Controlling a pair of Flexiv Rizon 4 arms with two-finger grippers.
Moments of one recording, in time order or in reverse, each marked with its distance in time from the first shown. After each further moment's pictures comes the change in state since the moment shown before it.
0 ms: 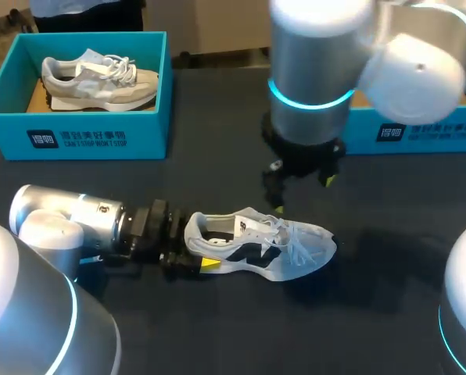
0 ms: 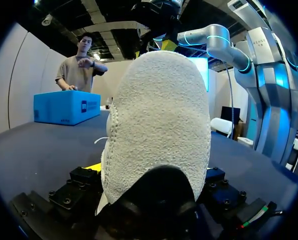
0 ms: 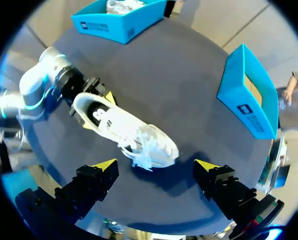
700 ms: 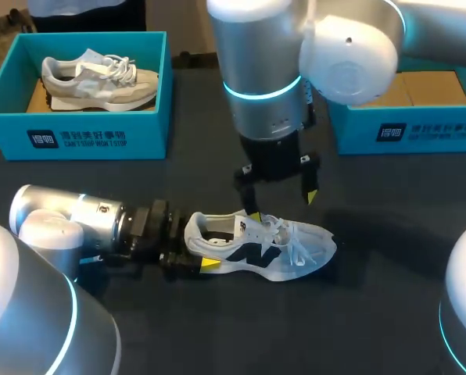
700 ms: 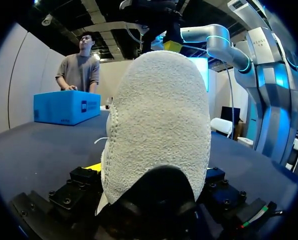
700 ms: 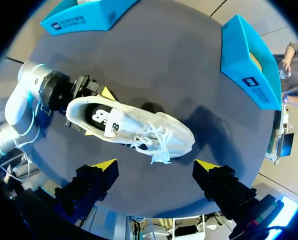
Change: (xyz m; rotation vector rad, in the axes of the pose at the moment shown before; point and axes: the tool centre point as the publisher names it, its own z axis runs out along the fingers) left arm 0.000 0.000 0.000 0.000 0.000 0.000; right arm 0.030 0.003 0.018 0.184 -0.012 0.168
